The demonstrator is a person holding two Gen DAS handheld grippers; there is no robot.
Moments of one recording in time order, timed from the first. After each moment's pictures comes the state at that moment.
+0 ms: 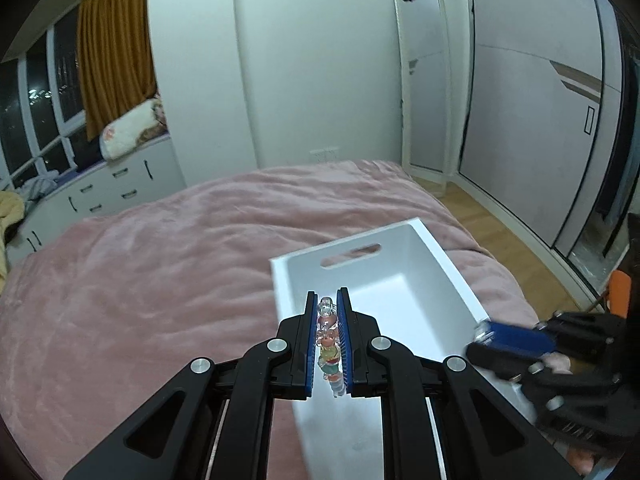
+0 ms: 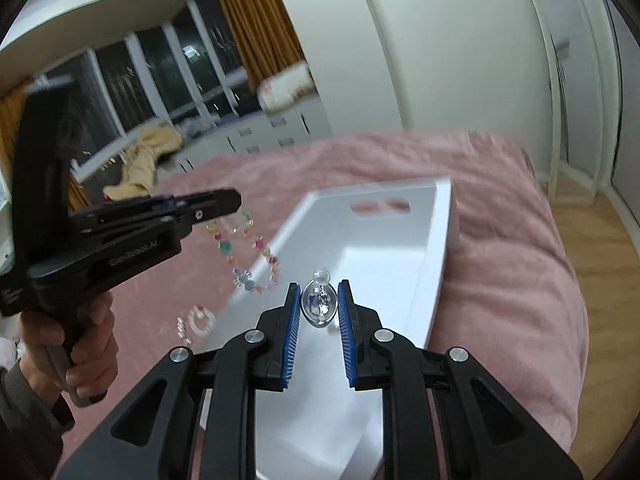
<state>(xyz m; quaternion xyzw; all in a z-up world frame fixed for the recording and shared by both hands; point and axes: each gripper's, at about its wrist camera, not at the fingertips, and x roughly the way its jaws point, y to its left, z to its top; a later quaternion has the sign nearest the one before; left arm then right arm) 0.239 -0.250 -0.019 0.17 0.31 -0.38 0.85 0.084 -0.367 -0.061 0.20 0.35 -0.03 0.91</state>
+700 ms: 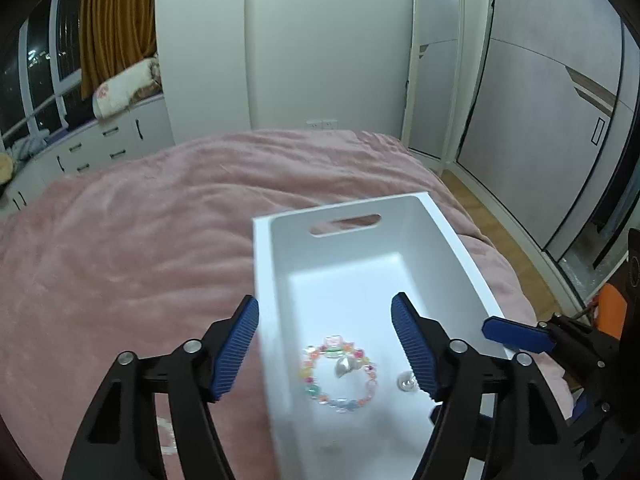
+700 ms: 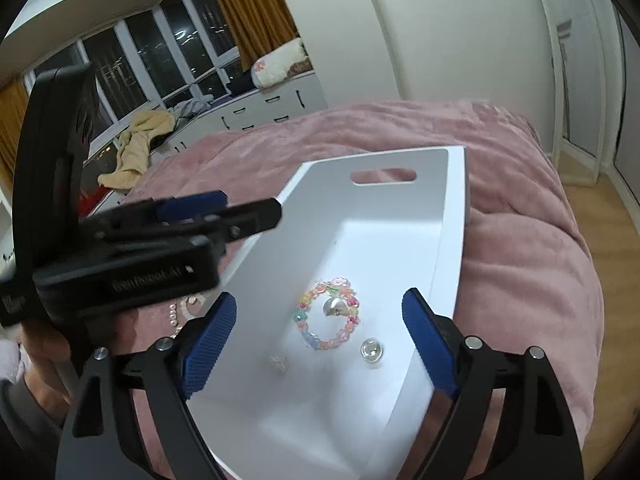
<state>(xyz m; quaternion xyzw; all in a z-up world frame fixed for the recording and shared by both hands) 0.259 -0.251 -0.049 0.14 0.36 -0.38 0.84 0.092 -0.355 -0.063 0.19 0.34 -0.02 0.92</state>
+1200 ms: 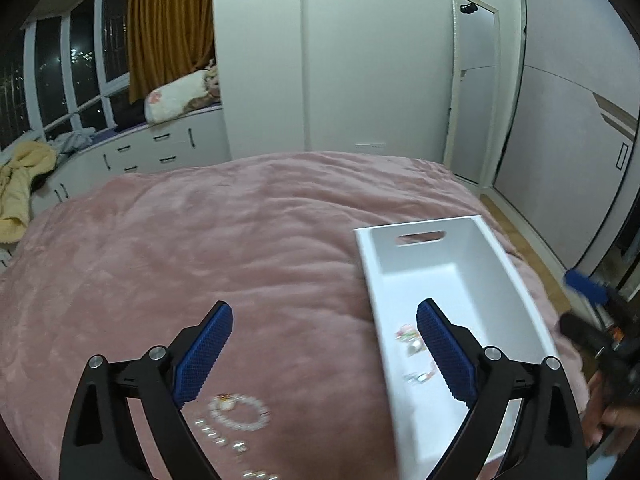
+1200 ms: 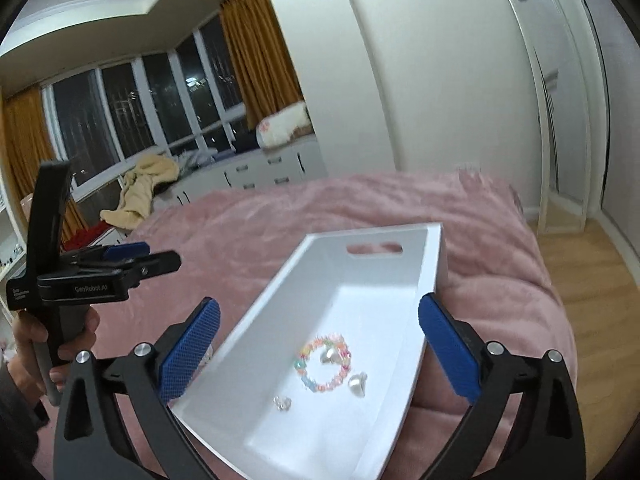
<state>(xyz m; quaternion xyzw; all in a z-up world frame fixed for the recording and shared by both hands) 0.265 -0.153 -0.007 0.13 0.33 -0.31 0.88 0.054 -0.348 -0.022 0.14 0.21 -0.04 0.97</state>
